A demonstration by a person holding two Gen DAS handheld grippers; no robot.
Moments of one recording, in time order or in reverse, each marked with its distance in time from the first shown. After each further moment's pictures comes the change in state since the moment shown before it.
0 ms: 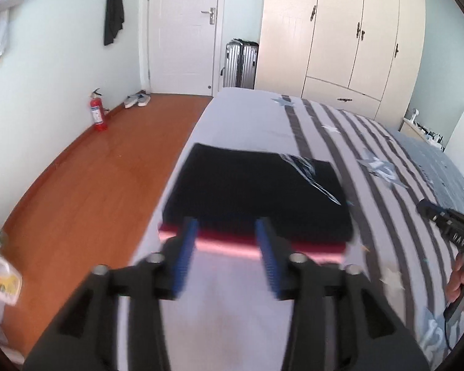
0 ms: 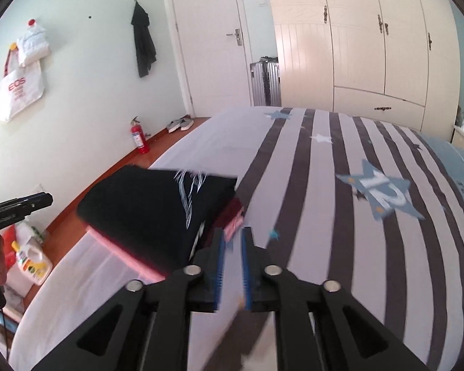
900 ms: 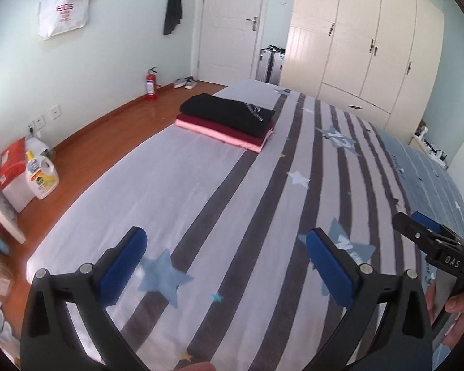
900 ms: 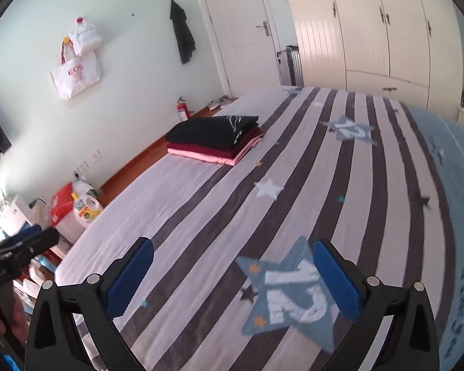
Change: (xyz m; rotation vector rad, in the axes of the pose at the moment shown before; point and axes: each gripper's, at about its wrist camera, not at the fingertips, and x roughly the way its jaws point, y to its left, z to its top) left arm -0.278 -0.223 -0.217 -0.200 -0.008 0.202; right arm -0.291 -0.039 -0.160 -0.006 0.071 0.185
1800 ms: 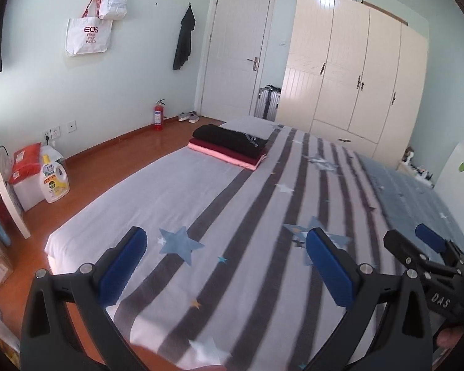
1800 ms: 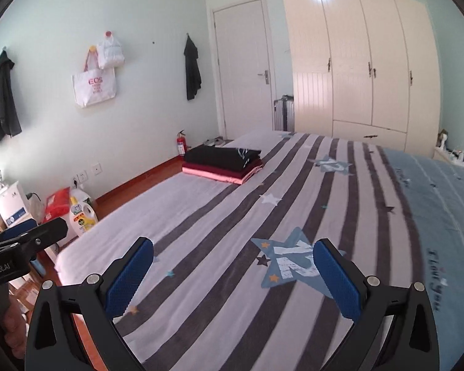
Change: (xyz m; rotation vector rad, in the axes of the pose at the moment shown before) left arm -0.176 0.004 -0.093 -0.038 -0.213 -0.012; right arm -0.147 0.095 -0.104 -0.119 -0.229 -0.106
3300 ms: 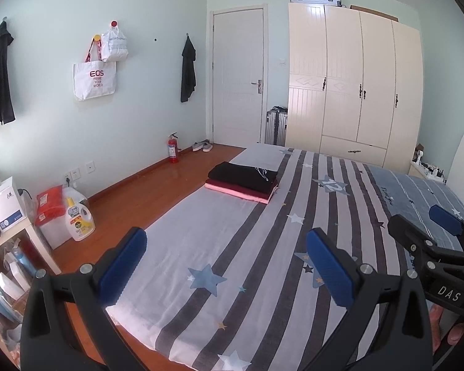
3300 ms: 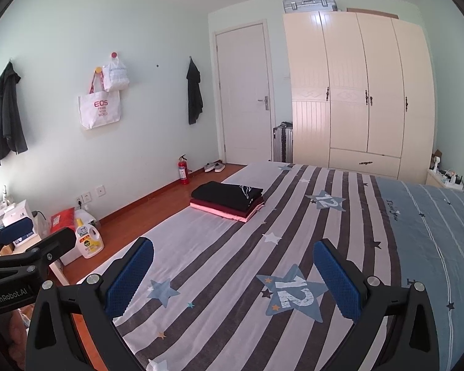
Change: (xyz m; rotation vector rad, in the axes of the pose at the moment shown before) left arm -0.055 -0.026 0.060 0.093 -0.094 0.105; right arm -0.062 0.031 0.076 -0.020 -0.086 -0.013
